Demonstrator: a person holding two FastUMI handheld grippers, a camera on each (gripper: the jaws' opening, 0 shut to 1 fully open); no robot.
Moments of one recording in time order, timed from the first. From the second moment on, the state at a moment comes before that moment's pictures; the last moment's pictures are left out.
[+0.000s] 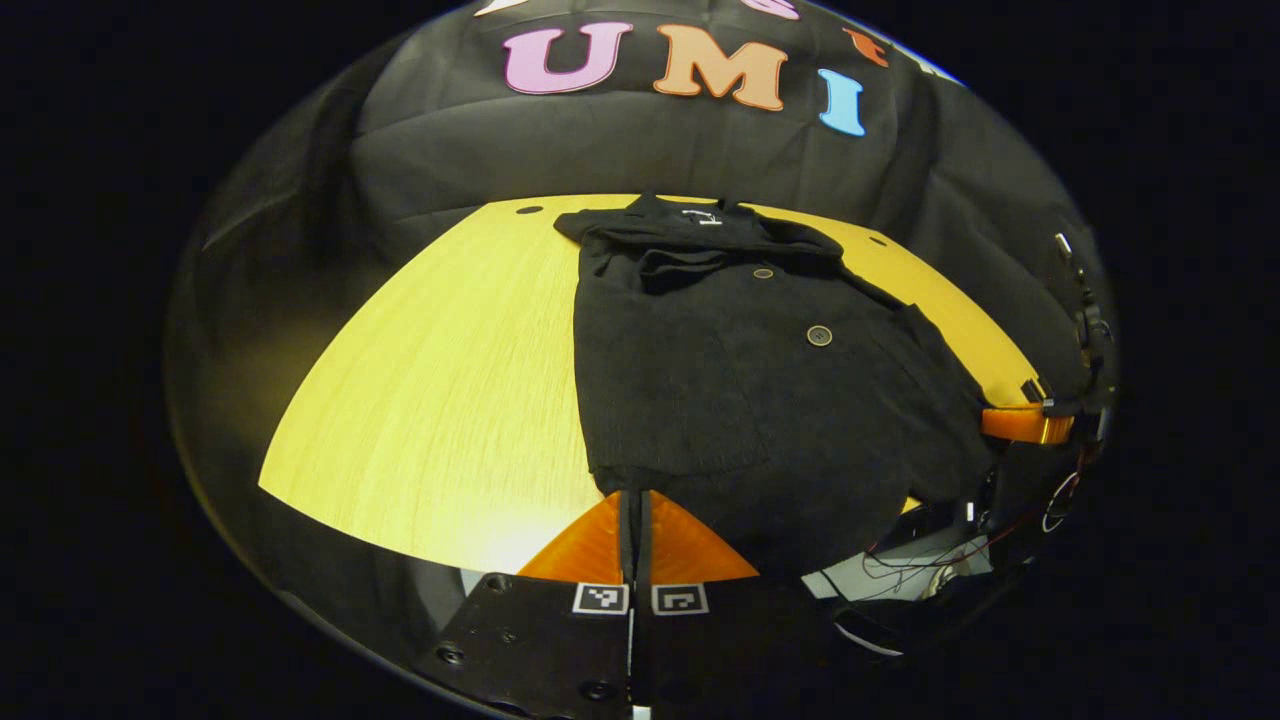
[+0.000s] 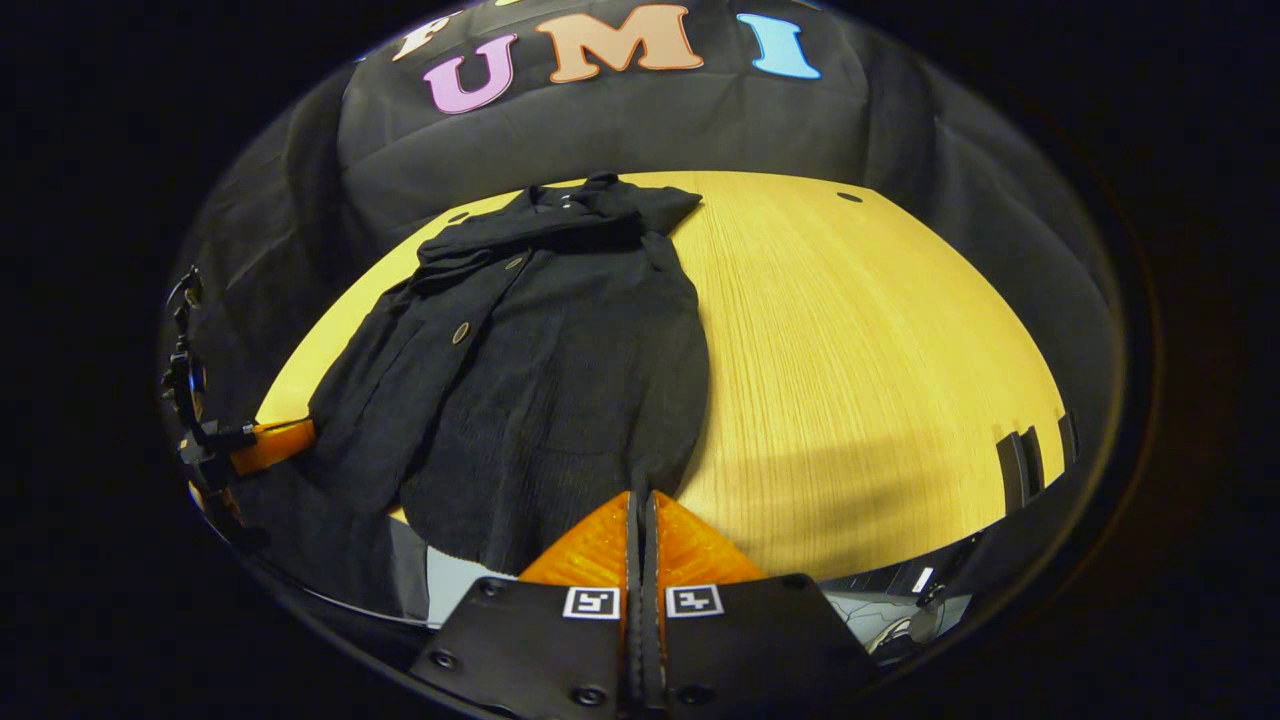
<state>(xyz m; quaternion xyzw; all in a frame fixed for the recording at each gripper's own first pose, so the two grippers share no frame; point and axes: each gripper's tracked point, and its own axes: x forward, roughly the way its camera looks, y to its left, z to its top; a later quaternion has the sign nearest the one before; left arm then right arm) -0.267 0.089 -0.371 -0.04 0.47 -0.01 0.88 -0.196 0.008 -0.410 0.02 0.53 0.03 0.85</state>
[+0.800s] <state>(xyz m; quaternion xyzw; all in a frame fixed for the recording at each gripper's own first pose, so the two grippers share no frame) -0.084 0.126 -0.224 -0.02 0.28 -0.01 0.96 -0.011 0.048 -0.244 0.06 0.32 0.08 0.94</state>
